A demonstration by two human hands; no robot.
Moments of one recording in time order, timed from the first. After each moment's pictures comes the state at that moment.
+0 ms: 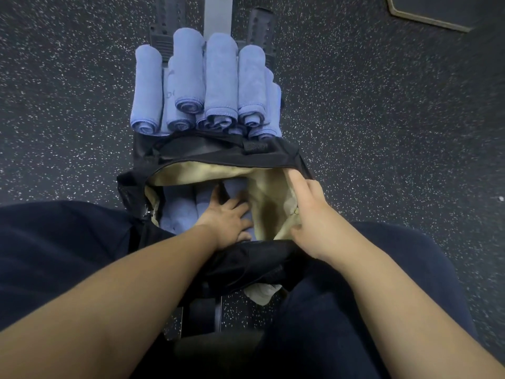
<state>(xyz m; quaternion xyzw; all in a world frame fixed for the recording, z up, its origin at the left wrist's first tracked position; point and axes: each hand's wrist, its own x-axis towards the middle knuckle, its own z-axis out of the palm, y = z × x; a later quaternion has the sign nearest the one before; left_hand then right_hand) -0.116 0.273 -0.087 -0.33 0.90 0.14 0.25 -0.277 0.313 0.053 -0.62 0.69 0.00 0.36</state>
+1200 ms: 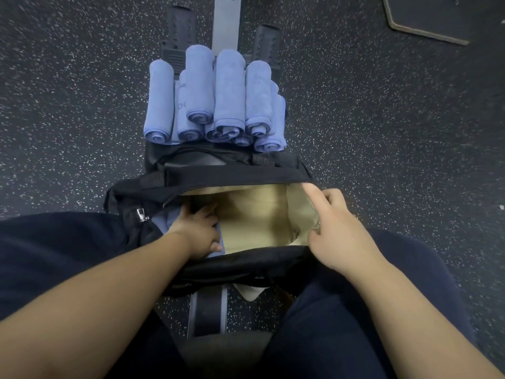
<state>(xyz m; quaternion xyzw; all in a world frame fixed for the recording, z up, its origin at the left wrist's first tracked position) -0.056 0.275 -0.069 -0.37 0.84 0.19 0.35 -0.285 0.326 0.070 -0.63 0.73 0.03 0.27</state>
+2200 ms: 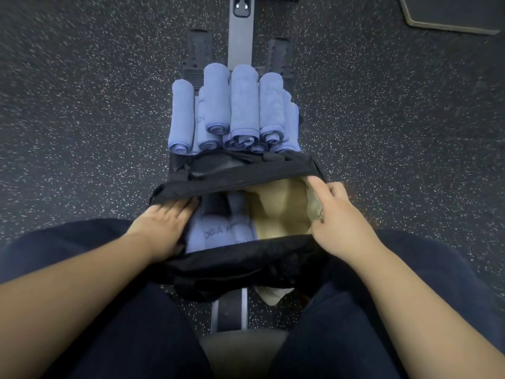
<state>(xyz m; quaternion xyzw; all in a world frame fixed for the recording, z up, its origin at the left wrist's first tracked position) 0.024 0.275 -0.009 -0.48 0.81 0.09 0.33 -0.278 0.310 0.060 -0.62 0.72 -0.02 0.29</state>
